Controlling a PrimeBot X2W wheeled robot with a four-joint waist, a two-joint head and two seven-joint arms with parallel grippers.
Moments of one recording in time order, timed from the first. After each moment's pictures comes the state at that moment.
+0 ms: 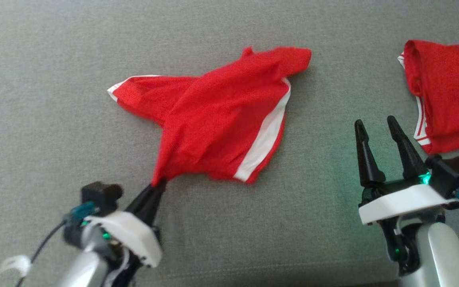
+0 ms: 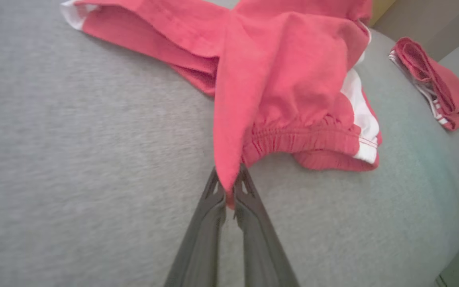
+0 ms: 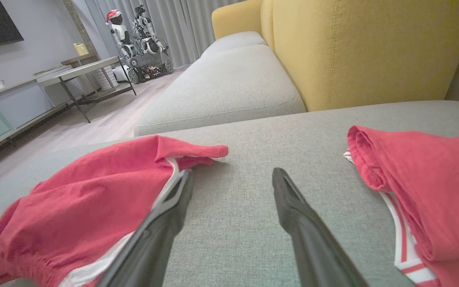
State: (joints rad) left arm -0.11 0.27 -0.46 0.14 -0.54 0.00 0.02; right arm -0.09 -0.05 0.07 0.01 0.23 0.13 -0.02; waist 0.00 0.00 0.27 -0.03
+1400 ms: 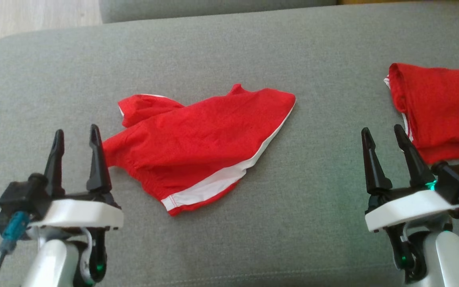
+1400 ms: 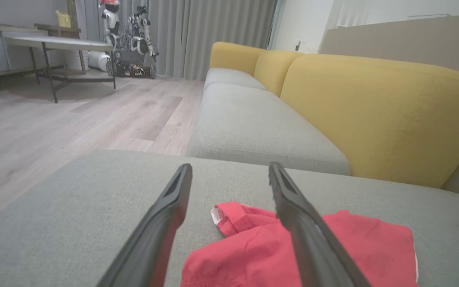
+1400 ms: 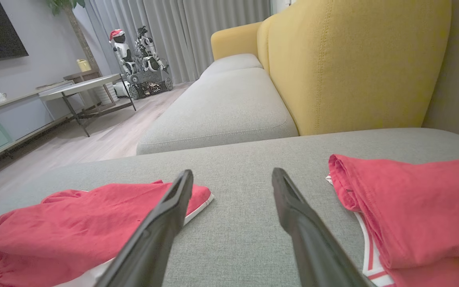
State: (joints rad) left arm -0.08 0.25 -0.25 -0.02 -0.44 0.24 -0.25; right arm -0.05 -0.05 0.03 -0.03 0.22 0.13 0.03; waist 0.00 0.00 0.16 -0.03
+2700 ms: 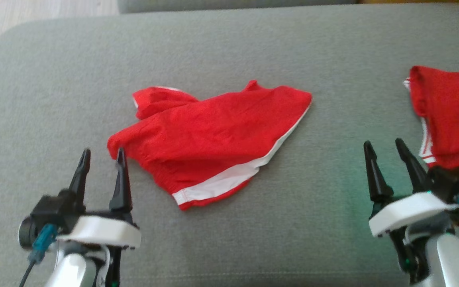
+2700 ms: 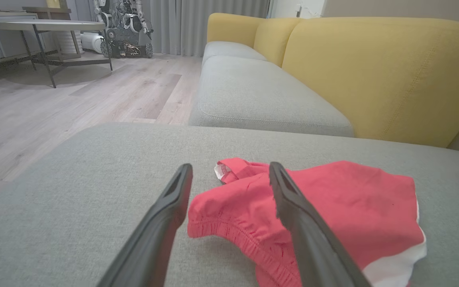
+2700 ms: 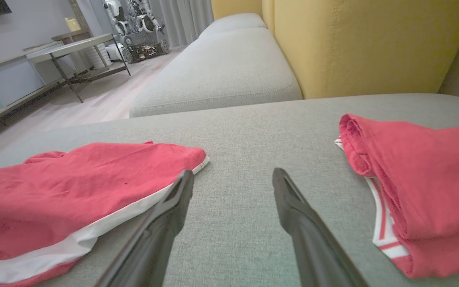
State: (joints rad) left arm -0.02 0.25 -0.32 -0.01 -0.38 0.24 -0.25; right arm -0.04 -0.06 0.01 0.04 0.20 0.13 0.07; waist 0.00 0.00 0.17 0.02
